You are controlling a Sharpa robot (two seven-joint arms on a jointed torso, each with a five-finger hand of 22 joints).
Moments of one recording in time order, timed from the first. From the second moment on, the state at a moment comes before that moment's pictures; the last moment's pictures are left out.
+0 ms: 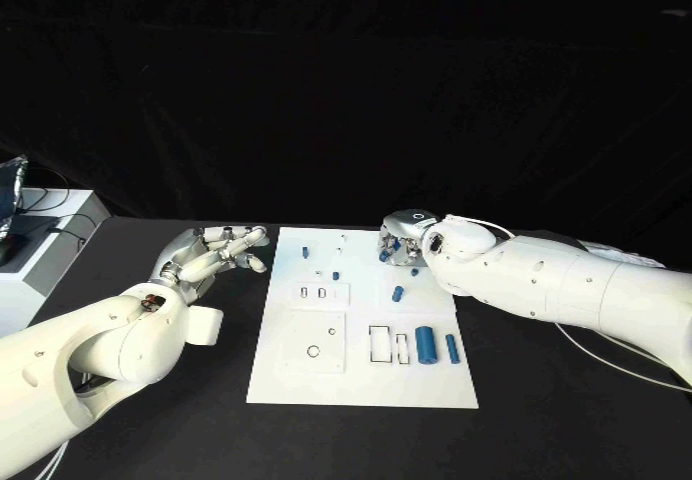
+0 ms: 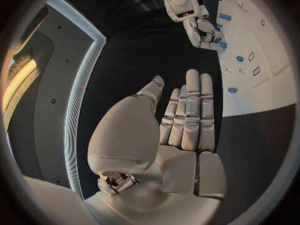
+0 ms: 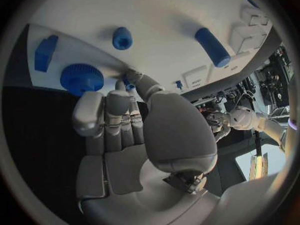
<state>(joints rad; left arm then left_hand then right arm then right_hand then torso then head) 1.04 -0.93 0.17 1.63 -0.18 -0.36 0.34 1.37 -0.07 0.18 0.07 0.06 1.04 0.16 0.06 0.06 1.13 0.11 0.06 0.06 1.28 0.04 0.44 0.36 0.11 0.96 0.05 0.76 0.34 1.28 -0.55 -0.13 1.02 -1.58 -0.28 -0.09 1.32 -0.06 0.34 -0.15 0.31 1.21 0.09 0.06 0.08 1.27 0.05 0.06 0.06 1.42 -0.04 1.07 0.55 0.14 1.44 -0.05 1.02 1.25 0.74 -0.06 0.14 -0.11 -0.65</state>
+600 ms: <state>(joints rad) 1.04 -0.93 0.17 1.62 -0.19 -0.36 0.33 1.37 -0.06 0.18 0.05 0.06 1.04 0.16 0.06 0.06 1.13 0.11 0.06 0.06 1.27 0.04 0.44 0.36 0.11 0.95 0.05 0.76 0.34 1.29 -0.56 -0.12 1.06 -1.48 -0.37 -0.14 1.30 -0.04 0.36 -0.19 0.31 1.22 0.09 0.07 0.08 1.28 0.05 0.05 0.06 1.42 -0.04 1.08 0.56 0.13 1.45 -0.06 0.99 1.31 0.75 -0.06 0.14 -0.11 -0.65</state>
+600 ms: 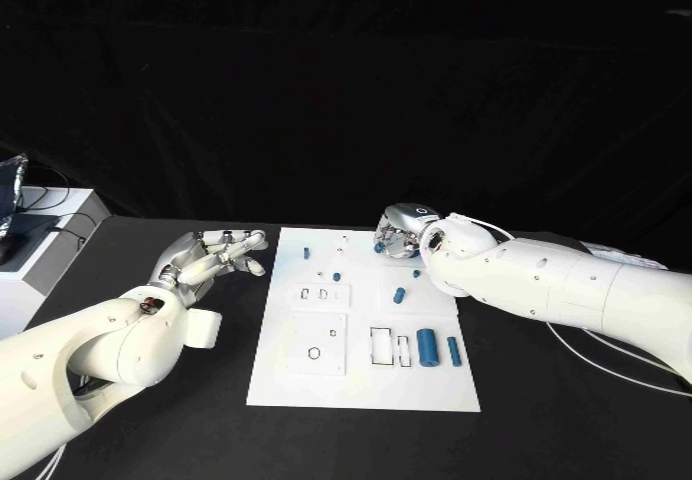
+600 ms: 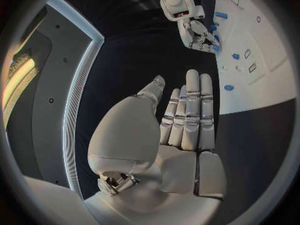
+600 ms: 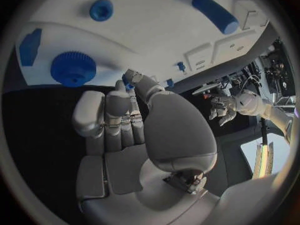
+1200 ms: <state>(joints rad) 1.04 -0.93 0.17 1.62 -0.19 -0.36 0.32 1.37 -0.06 0.18 0.04 0.06 1.04 0.16 0.06 0.06 1.13 0.11 0.06 0.06 1.27 0.04 0.45 0.36 0.11 0.94 0.05 0.78 0.34 1.29 -0.42 -0.11 0.97 -1.52 -0.49 -0.22 1.30 -0.04 0.37 -0.21 0.31 1.22 0.10 0.06 0.08 1.28 0.05 0.06 0.06 1.42 -0.04 1.08 0.56 0.12 1.46 -0.06 0.95 1.31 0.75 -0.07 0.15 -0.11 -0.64</state>
